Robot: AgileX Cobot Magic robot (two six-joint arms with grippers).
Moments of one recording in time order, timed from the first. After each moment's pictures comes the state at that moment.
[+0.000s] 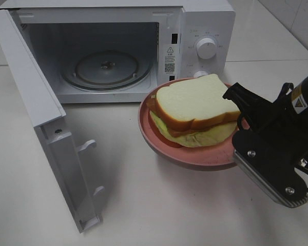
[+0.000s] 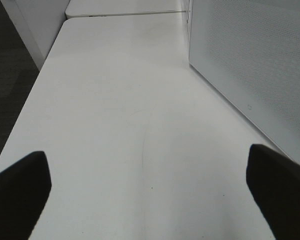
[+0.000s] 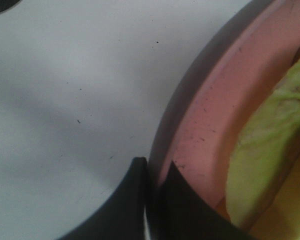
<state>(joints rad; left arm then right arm) 0.03 0.00 -0.50 0.03 1.04 0.05 0.59 1.32 -0.73 -0.13 0.63 -1.60</state>
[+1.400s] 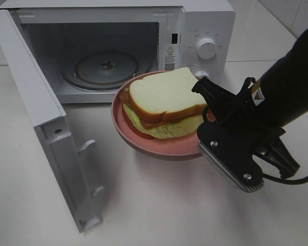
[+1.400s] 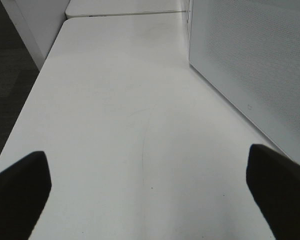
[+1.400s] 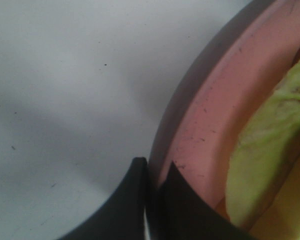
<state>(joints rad) 0.03 0.00 -0.50 0.03 1.04 0.05 0.64 1.45 -0.81 -0.11 0.52 -1.62</state>
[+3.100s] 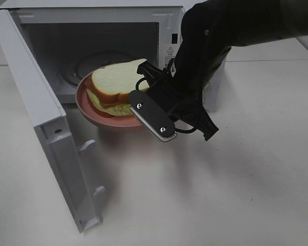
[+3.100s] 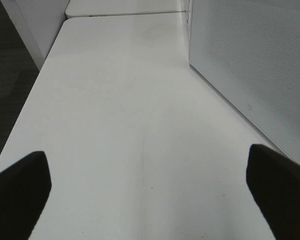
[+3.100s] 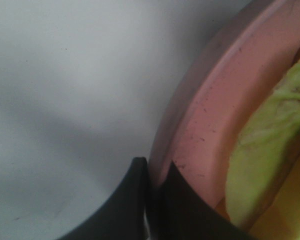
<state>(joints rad) 0.03 0.00 -0.50 0.03 1.04 0.05 0.66 1.87 -1.26 -0.09 0.58 -1.62</state>
